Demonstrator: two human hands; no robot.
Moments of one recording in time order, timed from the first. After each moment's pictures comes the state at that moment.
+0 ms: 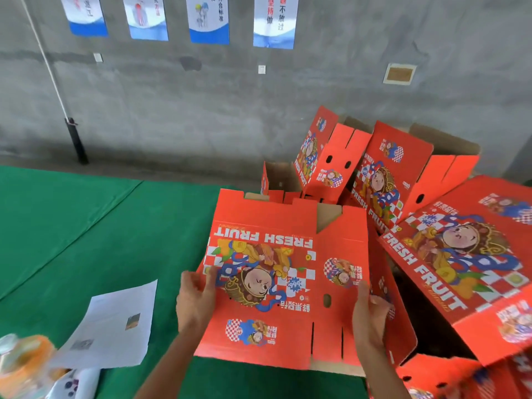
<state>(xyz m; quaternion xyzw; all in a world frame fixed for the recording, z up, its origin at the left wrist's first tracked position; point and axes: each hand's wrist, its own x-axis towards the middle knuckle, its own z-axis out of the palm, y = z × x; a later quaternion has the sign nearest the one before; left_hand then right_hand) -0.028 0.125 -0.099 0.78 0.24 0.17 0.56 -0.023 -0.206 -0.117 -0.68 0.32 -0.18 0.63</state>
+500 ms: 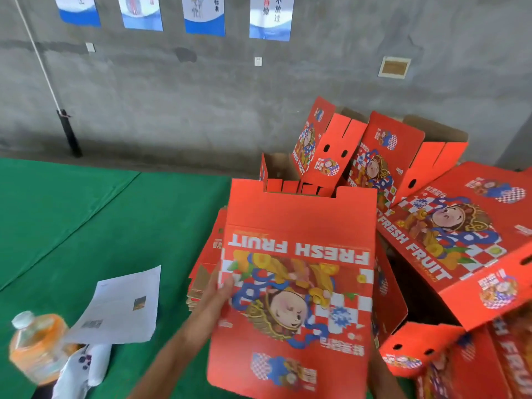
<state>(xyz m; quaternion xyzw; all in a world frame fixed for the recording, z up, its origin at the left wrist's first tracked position) -0.098 0.125 -0.089 0.71 -0.01 -0.01 0.70 -0.092 -0.235 -0.110 -0.62 -0.17 0.02 0.77</state>
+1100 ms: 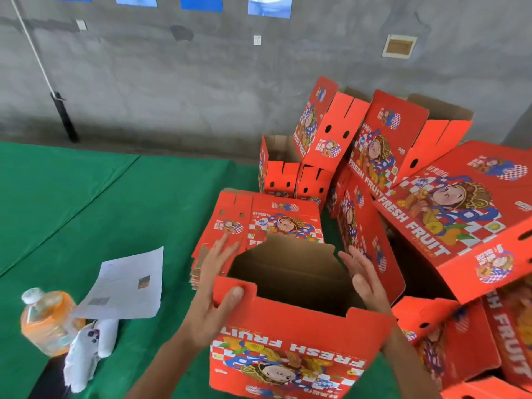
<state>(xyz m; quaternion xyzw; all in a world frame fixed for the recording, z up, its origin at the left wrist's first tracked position) -0.147 0.121 -0.090 0.77 -0.17 0.13 0.60 -0.129 -0.215 -0.081 -0.71 -0.07 -0.04 0.70</state>
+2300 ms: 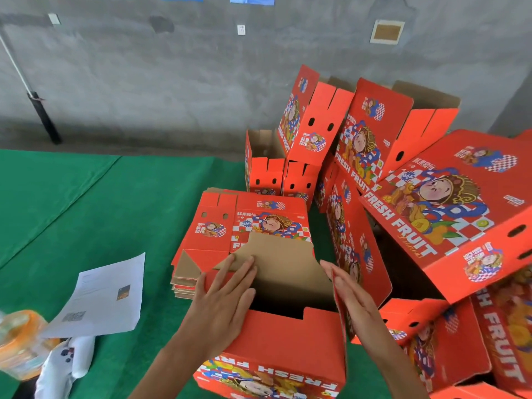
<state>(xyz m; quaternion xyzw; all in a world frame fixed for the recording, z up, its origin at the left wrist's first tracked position) -0.123 0.072 -0.078 0.97 -0.19 0.05 0.14 -0.129 -0.224 -0.081 -0.76 -0.08 0.01 0.65</state>
